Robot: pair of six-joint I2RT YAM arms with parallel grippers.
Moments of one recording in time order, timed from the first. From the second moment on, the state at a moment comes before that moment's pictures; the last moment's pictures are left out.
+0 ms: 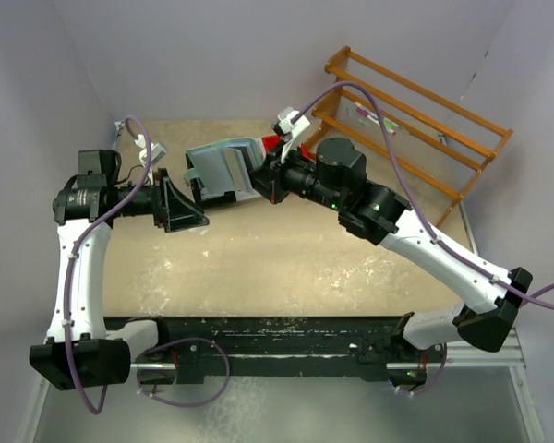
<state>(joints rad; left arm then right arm) 0.12 1.15 1.34 -1.16 1.31 0.29 0.90 1.37 1.51 -0.23 -0.12 0.25</state>
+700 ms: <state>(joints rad) 0.12 1.06 1.29 -0.88 1.16 0.08 1.08 1.52 1.68 -0.51 0.35 -0.01</state>
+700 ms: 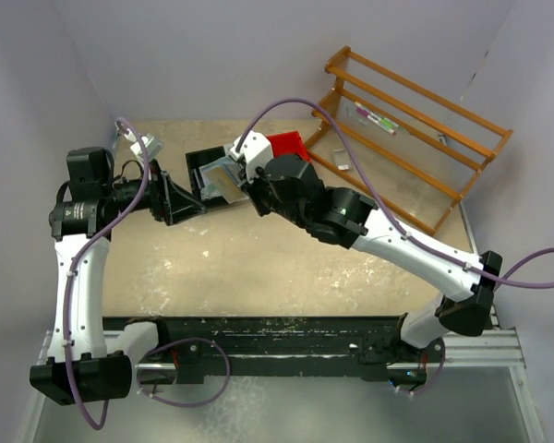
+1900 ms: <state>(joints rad) 0.12 0.95 1.13 -0.52 1.21 -0.32 0.84 1.34 1.45 -0.10 -0.45 0.37</state>
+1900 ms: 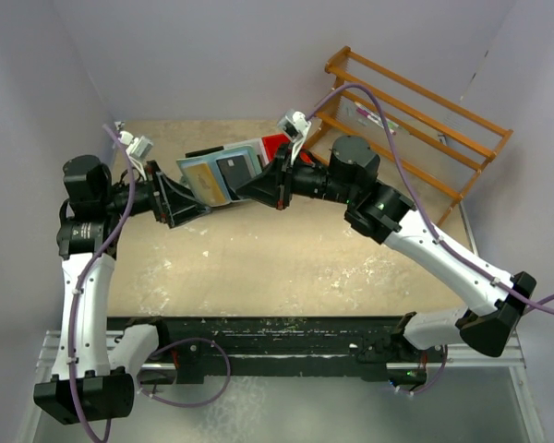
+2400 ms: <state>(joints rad) 0.12 0.91 1.06 -0.10 1.36 -0.73 0.82 1.34 1.37 0.01 -0.49 0.47</state>
